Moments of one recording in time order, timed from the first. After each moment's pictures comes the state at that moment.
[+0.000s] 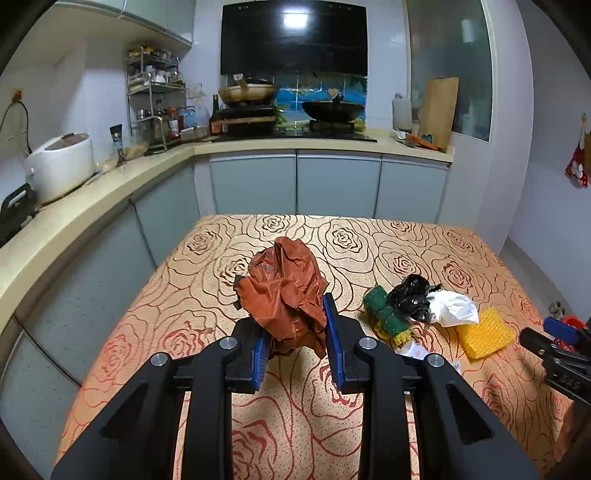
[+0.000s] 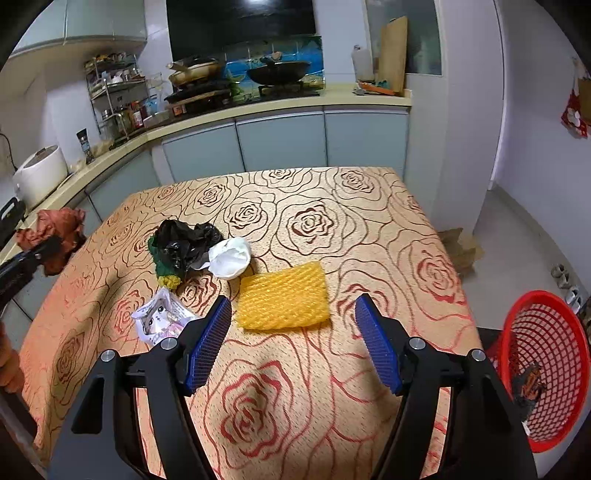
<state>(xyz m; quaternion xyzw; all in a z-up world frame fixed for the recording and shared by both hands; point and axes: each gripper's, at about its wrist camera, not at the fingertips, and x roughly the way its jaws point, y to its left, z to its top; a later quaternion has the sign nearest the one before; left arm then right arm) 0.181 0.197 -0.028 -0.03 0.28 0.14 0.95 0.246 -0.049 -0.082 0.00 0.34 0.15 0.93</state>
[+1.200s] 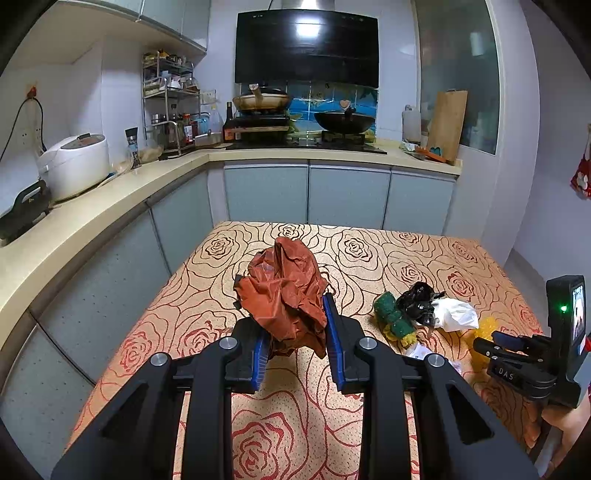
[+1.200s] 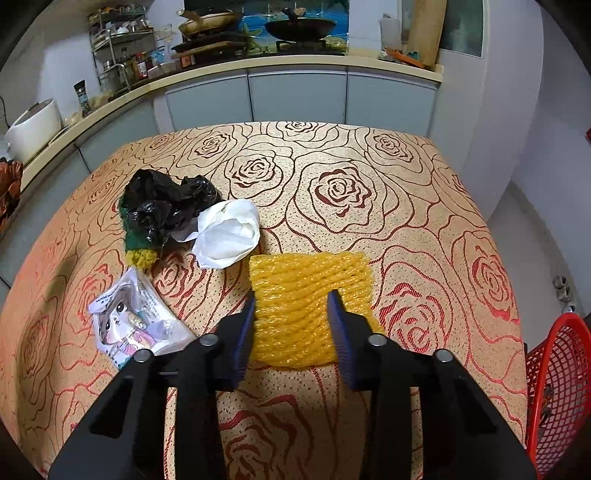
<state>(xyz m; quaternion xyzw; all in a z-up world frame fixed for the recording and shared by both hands) 0.162 0.208 -0.015 -0.04 0.26 0.15 0.95 0.290 -0.015 -0.123 -0.05 0.41 0.17 0.90</state>
